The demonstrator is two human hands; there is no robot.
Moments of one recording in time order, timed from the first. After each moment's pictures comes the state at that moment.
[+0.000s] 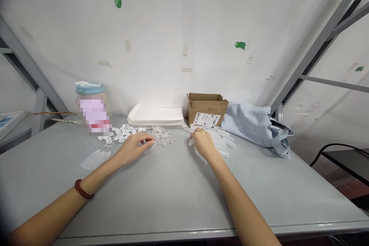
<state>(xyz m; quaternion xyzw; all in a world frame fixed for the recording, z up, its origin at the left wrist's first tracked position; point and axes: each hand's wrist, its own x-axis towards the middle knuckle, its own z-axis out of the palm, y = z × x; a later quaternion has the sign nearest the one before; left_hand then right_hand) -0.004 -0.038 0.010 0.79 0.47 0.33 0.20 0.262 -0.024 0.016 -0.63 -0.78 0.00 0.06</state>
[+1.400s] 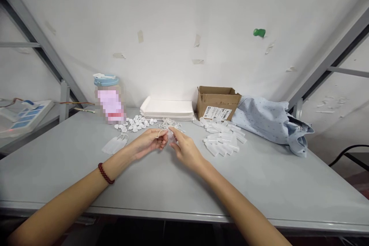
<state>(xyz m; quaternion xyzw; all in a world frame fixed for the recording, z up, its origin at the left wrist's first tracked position) 0.010 -0.053 0.014 0.52 0.36 0.36 0.69 0.191 -0.066 -0.007 -0.36 -0.84 0.14 0.38</state>
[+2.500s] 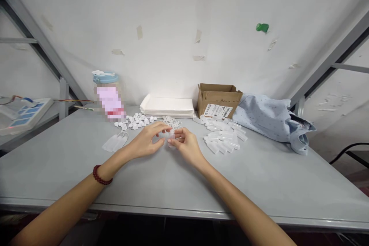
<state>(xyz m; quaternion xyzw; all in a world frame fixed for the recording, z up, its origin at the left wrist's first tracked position) 0.005 -0.065 0.024 0.86 0.37 0.32 0.16 0.183 -0.071 0.001 -0.45 -0.59 0.51 0.44</state>
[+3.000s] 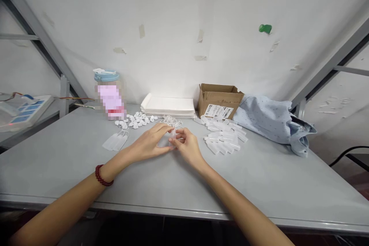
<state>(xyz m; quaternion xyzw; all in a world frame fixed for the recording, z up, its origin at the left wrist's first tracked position) 0.012 -0.069 0.018 0.88 0.38 0.27 0.11 0.181 -0.070 -0.003 -0.47 -0.59 0.47 0.45</state>
